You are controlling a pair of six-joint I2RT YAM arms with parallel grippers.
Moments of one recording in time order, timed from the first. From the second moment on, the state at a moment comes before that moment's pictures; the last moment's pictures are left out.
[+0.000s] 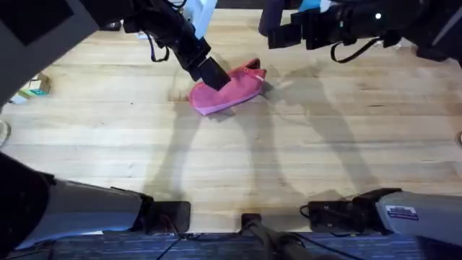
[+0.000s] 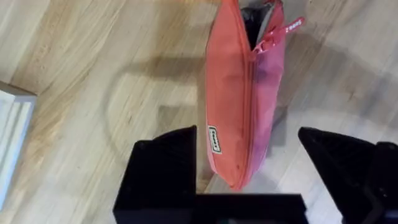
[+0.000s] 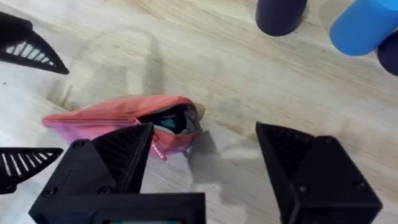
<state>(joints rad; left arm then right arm) -0.23 1.60 1.34 -0.92 0.42 0.74 0.25 1.46 1.20 -0.52 -0.22 0.00</state>
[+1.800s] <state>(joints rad) -0.23 1.83 1.34 -0.80 0.49 0.69 0.25 1.46 1.20 -0.61 -0.28 0.00</state>
